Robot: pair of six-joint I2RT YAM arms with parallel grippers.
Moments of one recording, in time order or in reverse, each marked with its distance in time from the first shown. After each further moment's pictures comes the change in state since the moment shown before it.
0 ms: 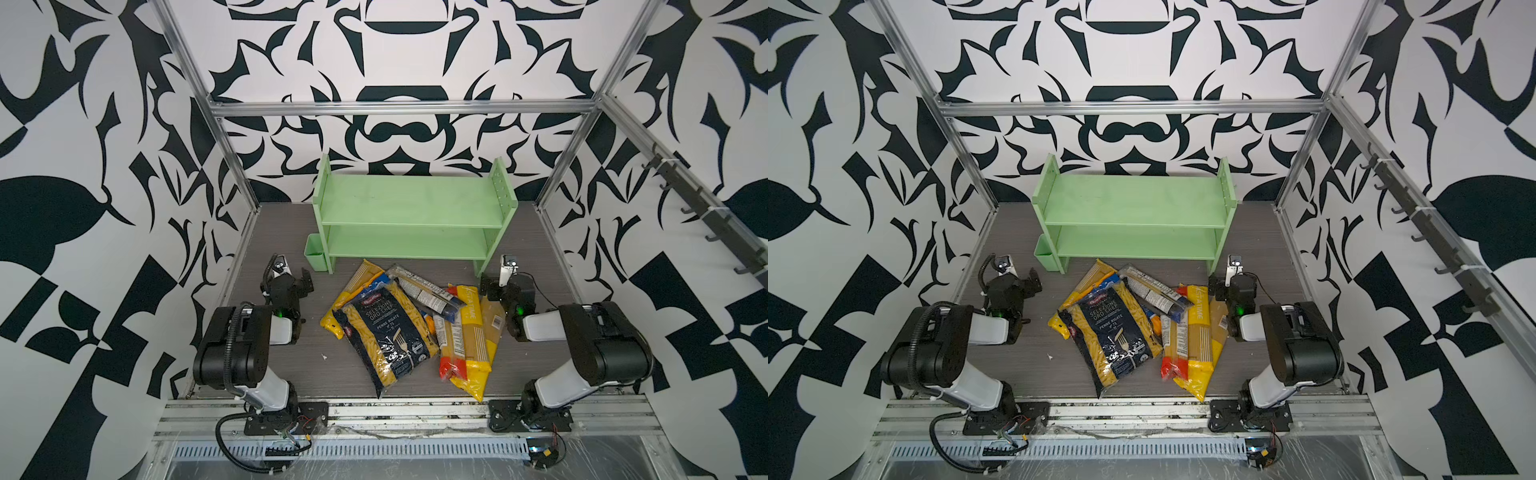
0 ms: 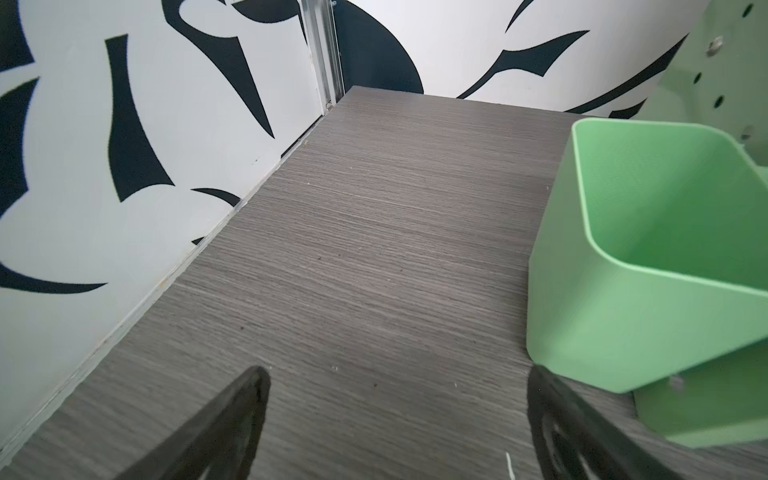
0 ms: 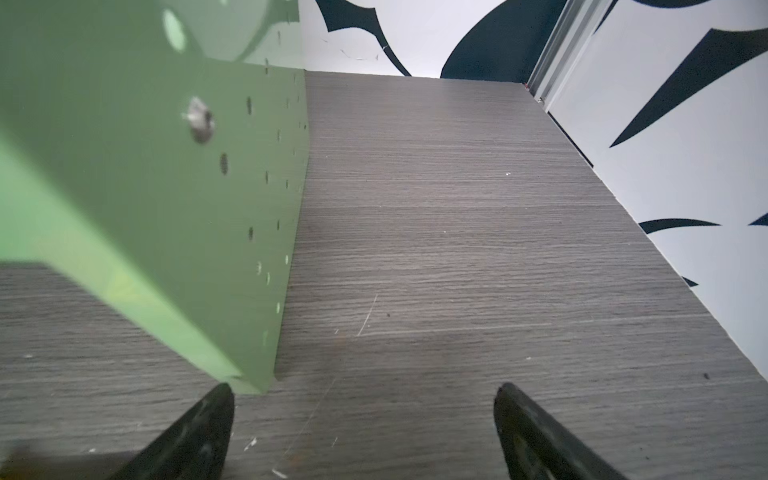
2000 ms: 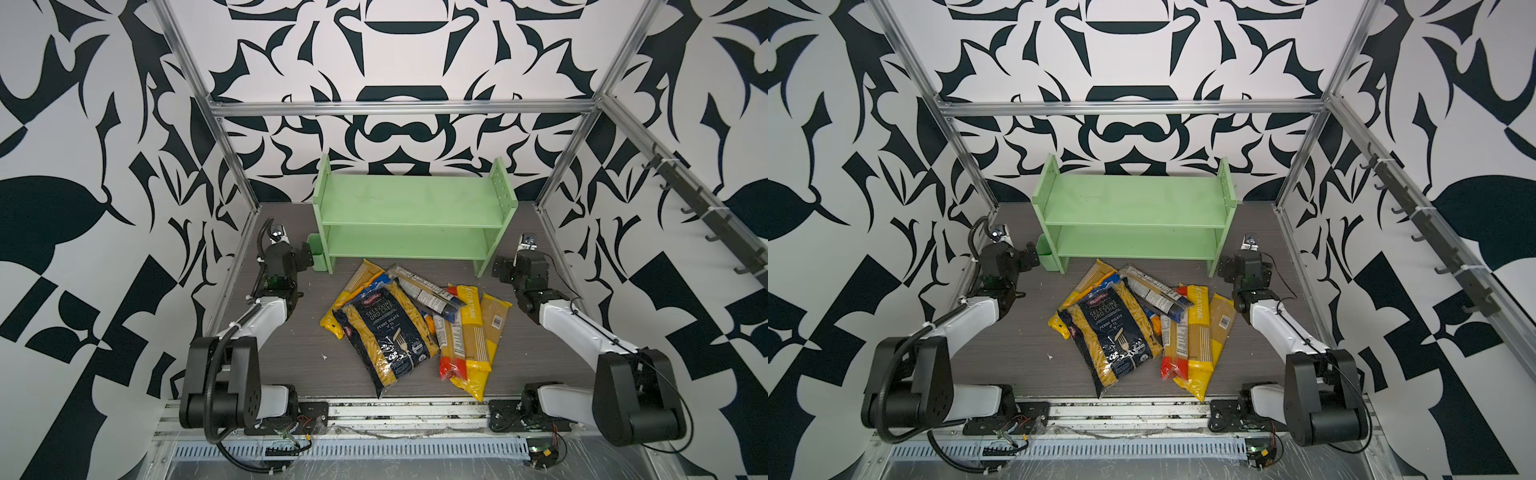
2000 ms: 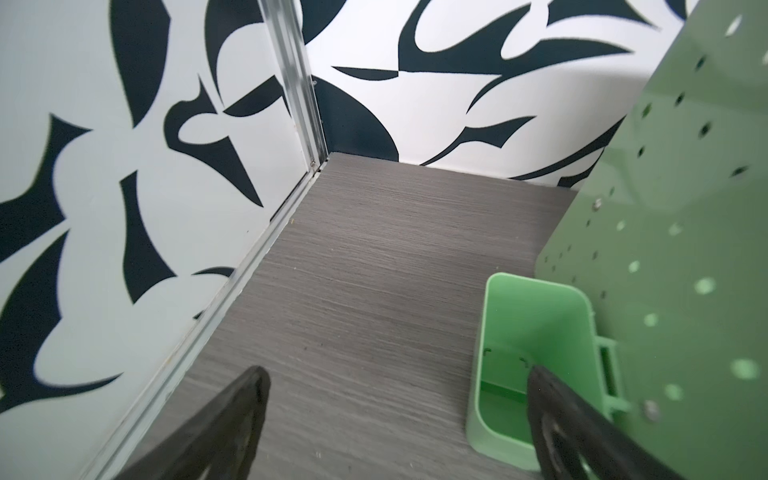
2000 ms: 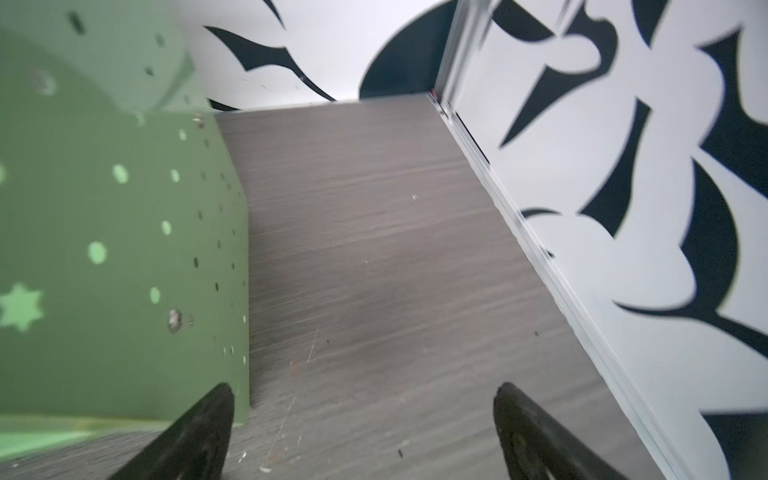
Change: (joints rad) left arm -0.036 -0.258 0.330 -0.602 0.011 -0.028; right arm 0.012 -0.326 0.309 -0.791 0.204 0.178
